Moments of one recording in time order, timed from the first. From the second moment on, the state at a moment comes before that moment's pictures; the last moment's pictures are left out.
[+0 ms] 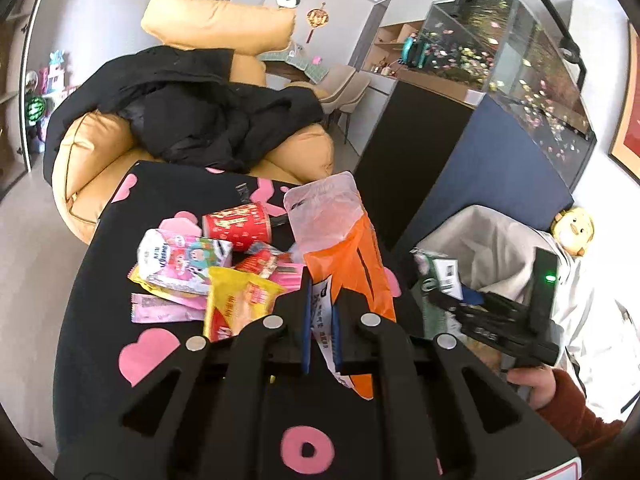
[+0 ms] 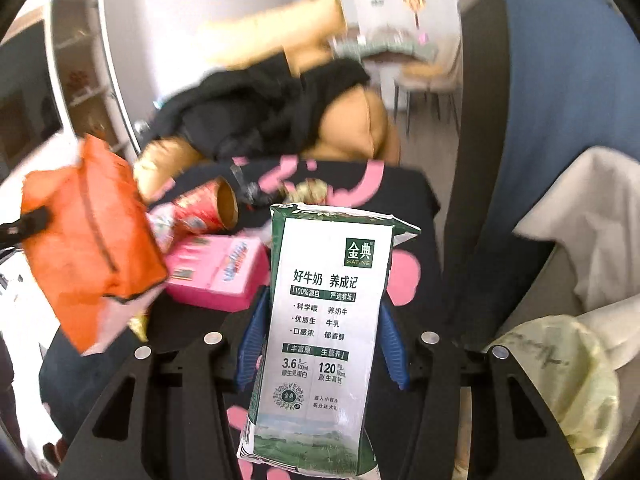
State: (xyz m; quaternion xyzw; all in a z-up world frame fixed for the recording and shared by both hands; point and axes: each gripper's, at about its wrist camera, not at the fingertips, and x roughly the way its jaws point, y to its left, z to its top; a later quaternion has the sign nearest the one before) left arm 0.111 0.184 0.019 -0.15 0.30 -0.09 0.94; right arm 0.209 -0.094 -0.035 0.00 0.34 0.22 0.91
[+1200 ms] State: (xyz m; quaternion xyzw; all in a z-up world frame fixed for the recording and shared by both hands) left arm 0.216 -0.139 -0.043 -0.01 0.38 -0.28 0.88; right arm 0.094 -0.371 0.016 0.02 0.17 0.00 0.98
